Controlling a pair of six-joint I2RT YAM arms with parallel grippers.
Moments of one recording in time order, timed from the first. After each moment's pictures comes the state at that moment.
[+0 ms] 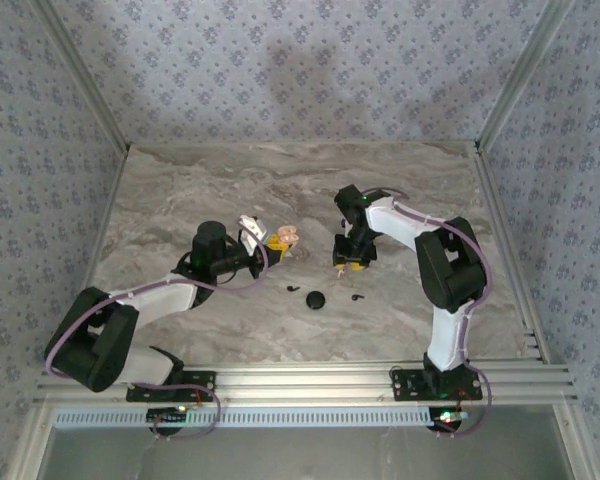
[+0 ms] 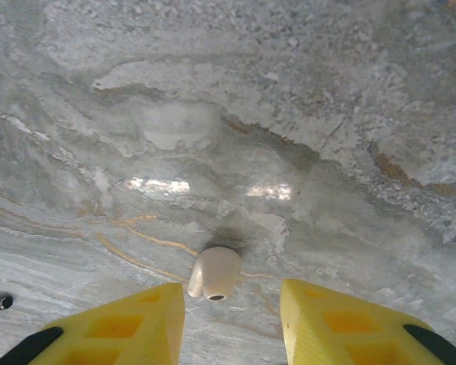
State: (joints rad) left arm -0.50 1.36 0.51 0.55 0.59 0.06; right arm 0.48 1.91 1.33 -0.95 -0.19 0.48
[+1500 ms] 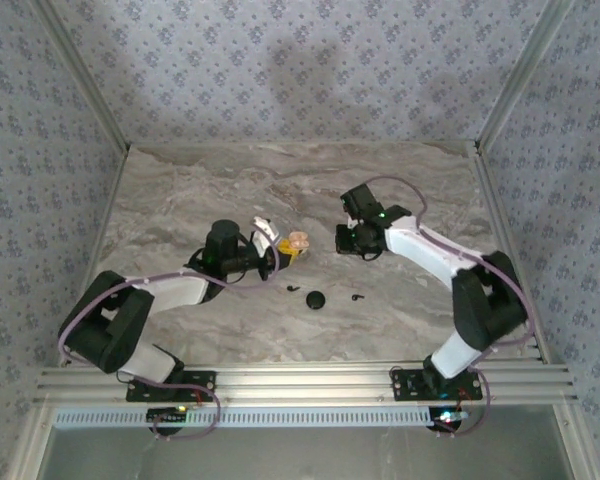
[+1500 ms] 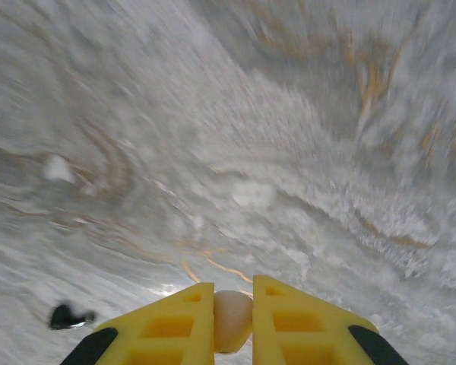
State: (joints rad) left arm -0.56 1.48 0.57 0.56 0.61 0.06; right arm 0.54 1.57 1.13 -0.62 -0.05 0.49
